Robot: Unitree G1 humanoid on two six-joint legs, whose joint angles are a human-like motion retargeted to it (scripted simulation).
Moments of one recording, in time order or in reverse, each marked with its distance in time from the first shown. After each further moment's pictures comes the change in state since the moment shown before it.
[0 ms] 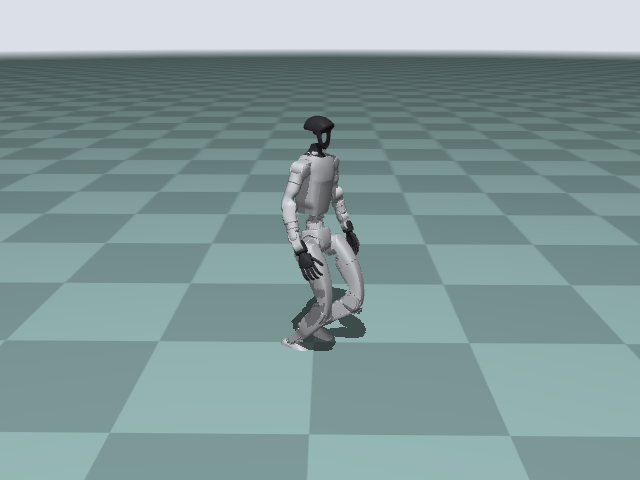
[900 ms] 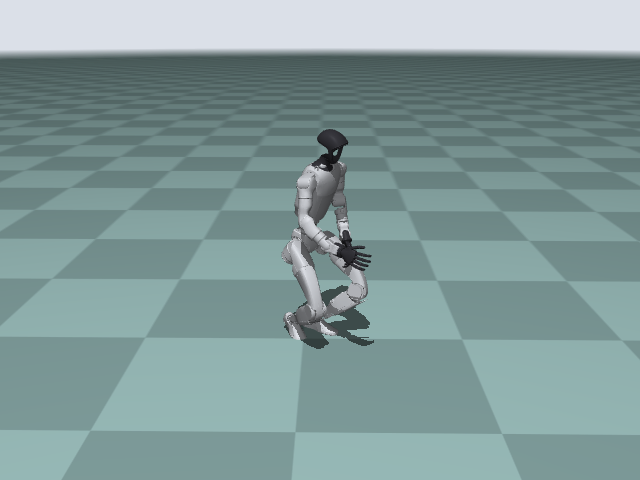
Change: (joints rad) left arm -0.242 -0.168 -0.378 -0.319 0.083 -0.109 0.173; right arm -0.568 -0.025 -0.057 -0.267 -0.045 -0.196 -0.345; waist 0.122 0.047 -0.091; left_leg -0.769 0.031 0.204 0.301 -0.064 0.180; right_leg -0.826 -0.360 -0.220 0.785 0.138 0.143
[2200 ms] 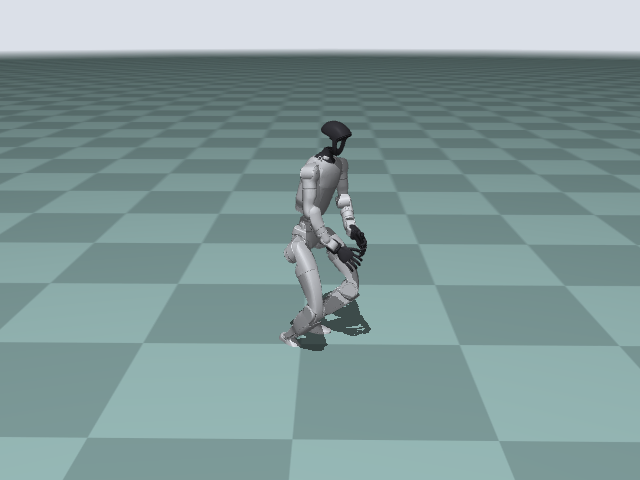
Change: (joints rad) left arm -0.292 -0.167 -0.072 -0.065 -0.154 -0.116 0.190; right arm 0.059 0.252 0.547 0.300 -0.164 0.066 0.083; waist -0.116 -0.196 -0.046; left_leg 0.311 0.087 0.158 -0.272 0.039 -0.060; right_leg 0.197 -0.020 0.078 -0.470 -0.144 -0.036
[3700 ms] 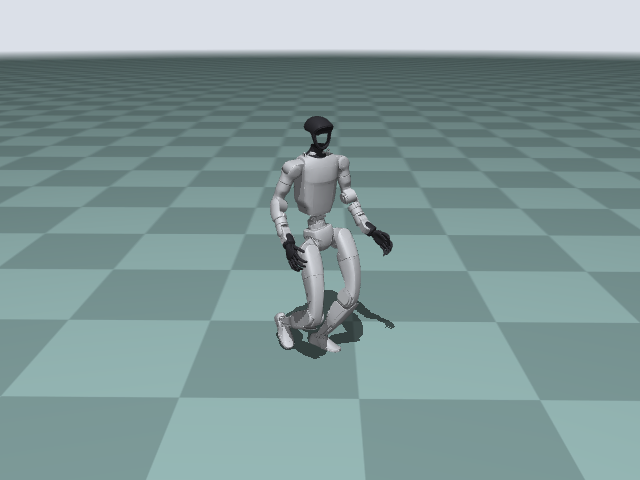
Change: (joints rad) left arm 0.378 0.187 0.704 0.144 -0.086 0.124 0.059; right arm 0.573 -0.183 -0.736 -0.380 0.175 0.050 0.160; waist -0.165 -0.063 0.055; left_leg 0.386 -0.476 -0.188 -0.468 0.157 -0.024; right_leg 0.392 -0.125 0.161 0.261 0.264 0.089
